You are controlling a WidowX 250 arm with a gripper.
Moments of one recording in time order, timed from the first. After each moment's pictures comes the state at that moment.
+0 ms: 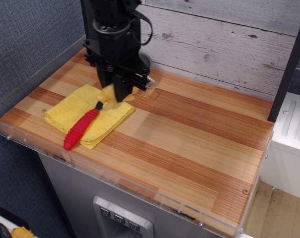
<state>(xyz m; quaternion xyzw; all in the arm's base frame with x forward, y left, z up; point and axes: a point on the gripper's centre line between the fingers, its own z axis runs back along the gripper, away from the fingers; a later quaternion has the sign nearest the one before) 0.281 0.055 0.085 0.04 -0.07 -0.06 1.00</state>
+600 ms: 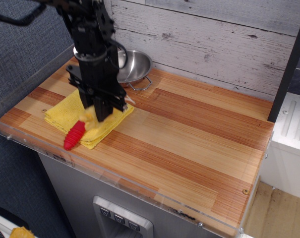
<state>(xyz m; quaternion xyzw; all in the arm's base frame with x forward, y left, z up) 0.271 0.080 0.036 0.03 -0.03 -0.07 1.00</state>
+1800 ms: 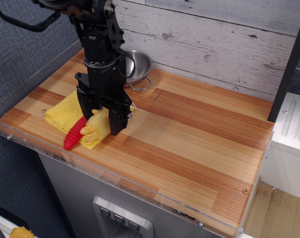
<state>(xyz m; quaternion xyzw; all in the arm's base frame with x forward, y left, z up) 0.271 0.071 0.030 0.02 0.00 -0.09 1.00</state>
